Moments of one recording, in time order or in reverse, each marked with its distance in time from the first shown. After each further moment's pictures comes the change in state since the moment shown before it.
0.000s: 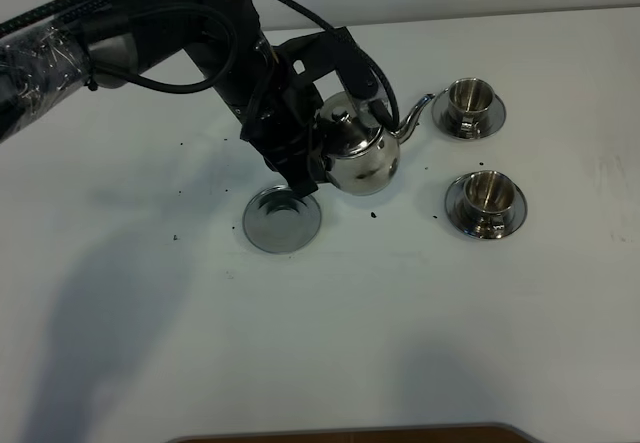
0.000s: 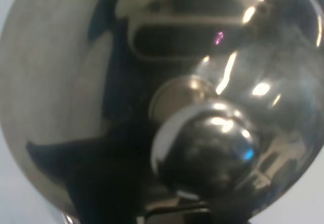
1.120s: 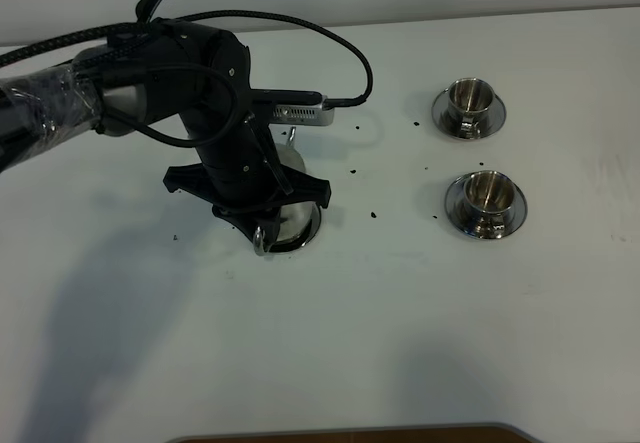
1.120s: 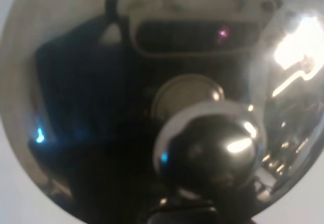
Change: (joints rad) left arm 0.000 -0.001 0.213 0.149 -0.028 -1.095; right arm 0.000 0.000 0.000 0.000 0.001 0.000
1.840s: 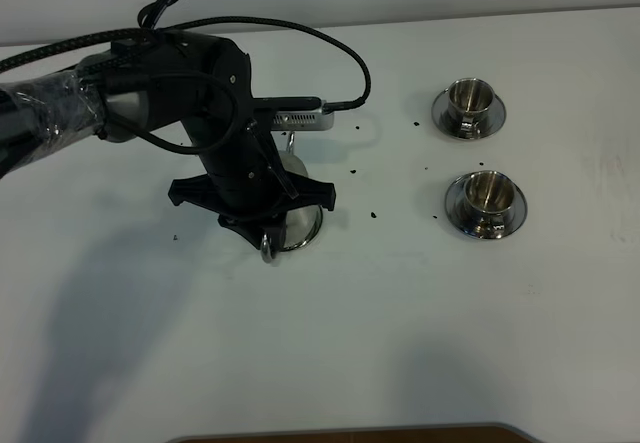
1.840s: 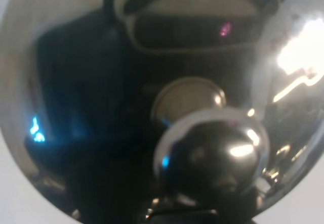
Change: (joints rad) left arm 0.000 0.007 0.027 -0.042 -0.022 -0.044; right arm 0.000 0.000 0.000 0.000 0.000 0.000
